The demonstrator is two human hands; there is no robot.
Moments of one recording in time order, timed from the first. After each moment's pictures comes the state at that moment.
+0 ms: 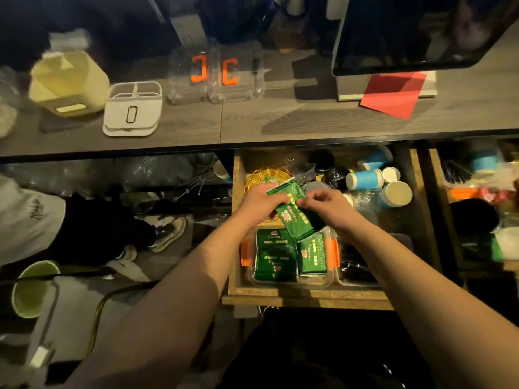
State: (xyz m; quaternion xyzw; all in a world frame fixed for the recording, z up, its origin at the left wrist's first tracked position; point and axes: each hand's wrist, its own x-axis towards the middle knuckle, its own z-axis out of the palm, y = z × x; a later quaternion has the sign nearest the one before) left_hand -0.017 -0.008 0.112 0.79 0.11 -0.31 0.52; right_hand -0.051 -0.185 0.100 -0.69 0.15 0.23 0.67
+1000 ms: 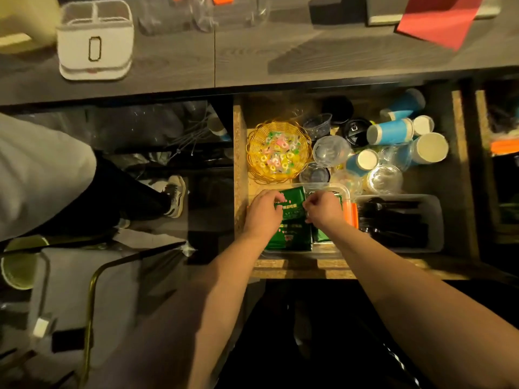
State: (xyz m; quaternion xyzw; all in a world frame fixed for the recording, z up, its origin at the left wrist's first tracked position) left_hand -0.086 0.024 -0.021 0.91 0.05 -0.25 0.32; right_hand -0.092 -0.130 -0.054 -0.82 0.27 0.25 0.44
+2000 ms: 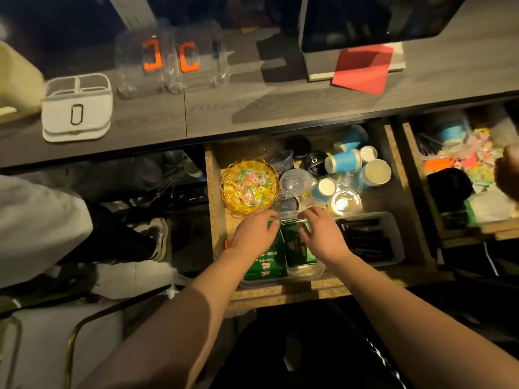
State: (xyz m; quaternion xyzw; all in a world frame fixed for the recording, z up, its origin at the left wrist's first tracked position) left_hand -0.061 -0.007 0.019 0.92 -0.12 -0.27 0.27; right_hand -0.115 -0.188 -0.011 -0.95 0.04 0.09 0.28
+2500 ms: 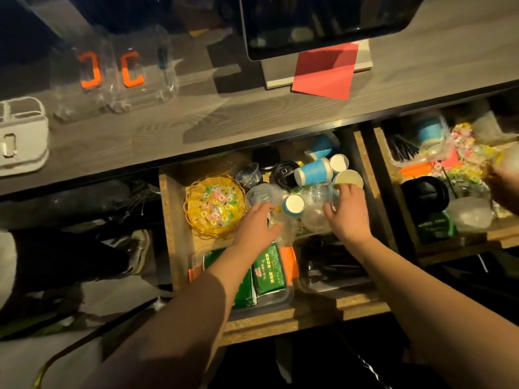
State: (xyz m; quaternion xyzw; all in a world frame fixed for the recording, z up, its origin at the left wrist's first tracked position) left_hand -0.007 -0.120 -0.012 0.90 -0.10 -0.31 0.27; right_hand -0.055 -0.334 -0.018 -0.95 0.23 0.05 0.23
